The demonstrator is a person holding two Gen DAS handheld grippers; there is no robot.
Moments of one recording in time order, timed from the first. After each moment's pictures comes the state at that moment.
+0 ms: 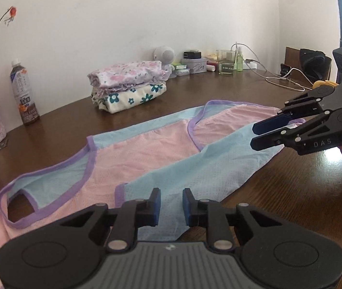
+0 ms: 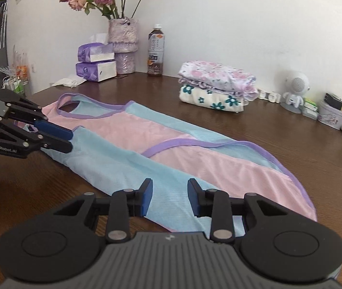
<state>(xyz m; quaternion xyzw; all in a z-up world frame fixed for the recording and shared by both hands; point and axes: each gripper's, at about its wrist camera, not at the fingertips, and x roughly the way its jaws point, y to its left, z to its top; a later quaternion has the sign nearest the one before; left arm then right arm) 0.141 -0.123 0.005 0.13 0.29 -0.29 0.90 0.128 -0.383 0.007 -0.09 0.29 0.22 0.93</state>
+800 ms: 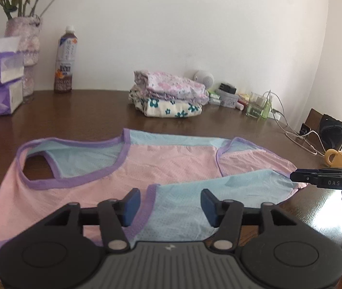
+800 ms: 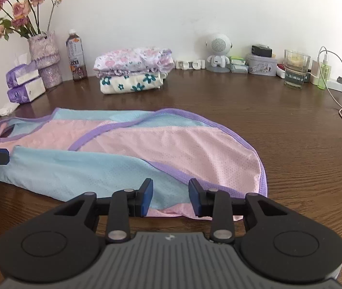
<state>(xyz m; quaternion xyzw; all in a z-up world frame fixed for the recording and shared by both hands) 0.140 -0.060 0.019 -0.04 0.28 -0.25 0.93 0.112 -0.449 -0.006 0.03 0.30 0.07 0.95</state>
